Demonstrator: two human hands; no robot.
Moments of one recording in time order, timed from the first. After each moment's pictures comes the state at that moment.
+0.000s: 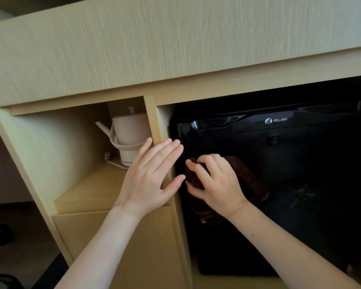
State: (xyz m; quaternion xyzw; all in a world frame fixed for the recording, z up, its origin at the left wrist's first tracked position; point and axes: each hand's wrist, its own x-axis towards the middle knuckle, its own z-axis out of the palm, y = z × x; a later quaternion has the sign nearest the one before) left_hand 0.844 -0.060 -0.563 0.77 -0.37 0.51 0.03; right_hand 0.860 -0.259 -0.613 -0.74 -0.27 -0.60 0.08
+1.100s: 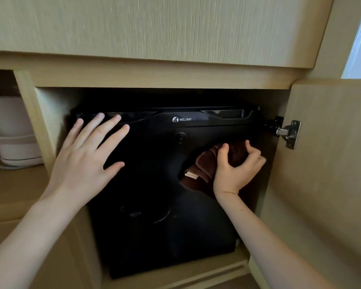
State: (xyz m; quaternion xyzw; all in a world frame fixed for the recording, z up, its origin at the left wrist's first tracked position) left_hand 0.871 -0.137 -0.562 0.79 -0.33 0.52 0.04; right_hand 0.823 -0.438 -0.618 -0.57 0.16 -0.69 0.42
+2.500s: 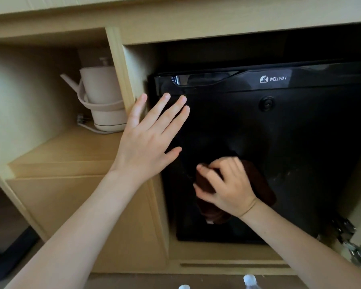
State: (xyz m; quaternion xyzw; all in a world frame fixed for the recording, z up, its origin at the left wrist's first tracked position) left_hand 0.860 -0.103 -0.579 0.77 -0.27 0.55 -0.18; right_hand 0.857 -0.319 -0.694 -0.73 -0.31 -0.60 0.07
